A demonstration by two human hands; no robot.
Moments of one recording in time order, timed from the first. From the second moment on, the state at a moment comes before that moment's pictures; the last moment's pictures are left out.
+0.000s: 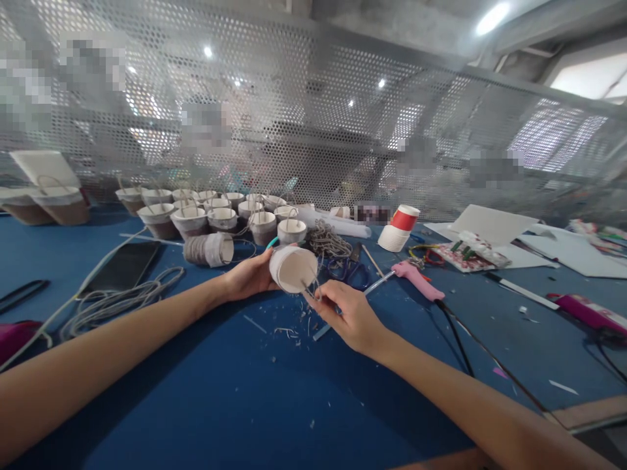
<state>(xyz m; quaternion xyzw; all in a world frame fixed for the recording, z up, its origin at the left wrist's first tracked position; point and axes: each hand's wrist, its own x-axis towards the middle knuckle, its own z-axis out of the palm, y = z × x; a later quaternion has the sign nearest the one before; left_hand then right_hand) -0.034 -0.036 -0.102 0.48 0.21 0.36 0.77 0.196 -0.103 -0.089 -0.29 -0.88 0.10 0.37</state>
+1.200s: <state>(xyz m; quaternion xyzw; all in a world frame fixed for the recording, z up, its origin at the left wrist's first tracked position) -0.029 -0.031 -0.095 0.50 0.33 0.27 0.75 0.204 -0.108 -0.078 -0.33 -0.79 0.27 0.44</state>
